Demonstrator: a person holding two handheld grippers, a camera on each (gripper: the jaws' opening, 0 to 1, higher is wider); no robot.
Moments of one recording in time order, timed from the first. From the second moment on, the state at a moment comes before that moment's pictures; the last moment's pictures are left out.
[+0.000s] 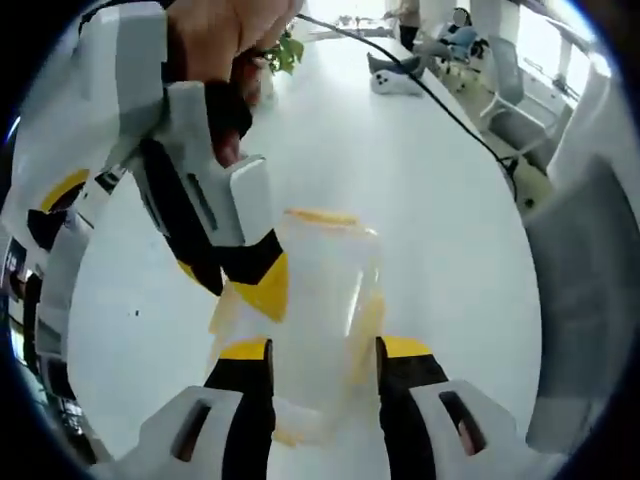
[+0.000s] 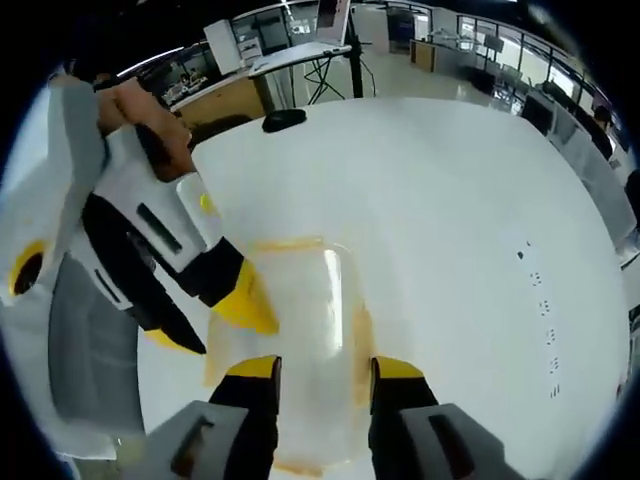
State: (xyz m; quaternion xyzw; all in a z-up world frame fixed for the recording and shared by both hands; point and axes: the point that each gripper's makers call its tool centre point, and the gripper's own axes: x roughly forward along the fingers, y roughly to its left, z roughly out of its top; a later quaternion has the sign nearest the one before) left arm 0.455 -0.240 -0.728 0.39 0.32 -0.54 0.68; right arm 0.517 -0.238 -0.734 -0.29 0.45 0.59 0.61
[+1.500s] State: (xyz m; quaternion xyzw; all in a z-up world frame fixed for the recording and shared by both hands) left arm 0.454 -0.244 -0.735 0.48 0.25 -0.53 0.65; right arm 0.514 -0.246 -0.746 -0.31 0.49 0.62 0.54
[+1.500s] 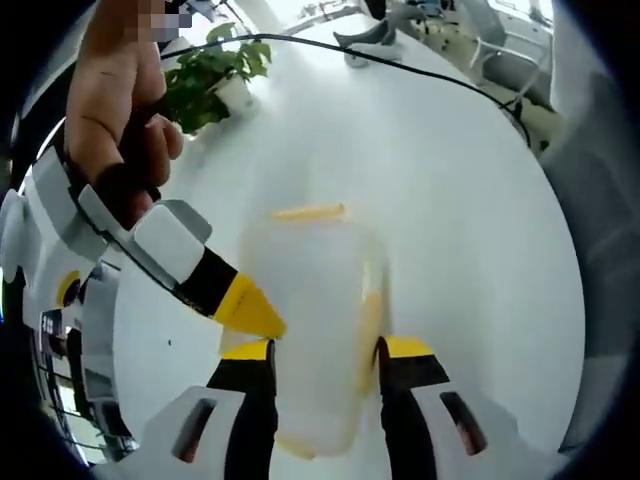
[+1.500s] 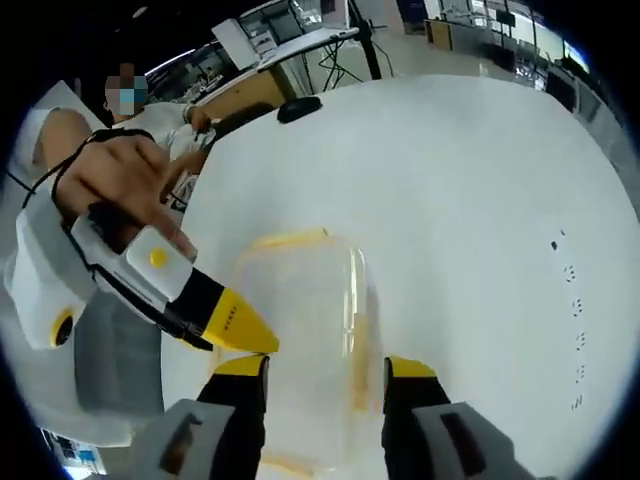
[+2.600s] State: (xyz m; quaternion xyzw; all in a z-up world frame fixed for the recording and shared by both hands) left arm 0.481 -0.198 -0.729 0.44 0.32 -0.54 0.65; right arm 0.488 -0.269 -0.724 -0.30 0.45 0.60 0.58
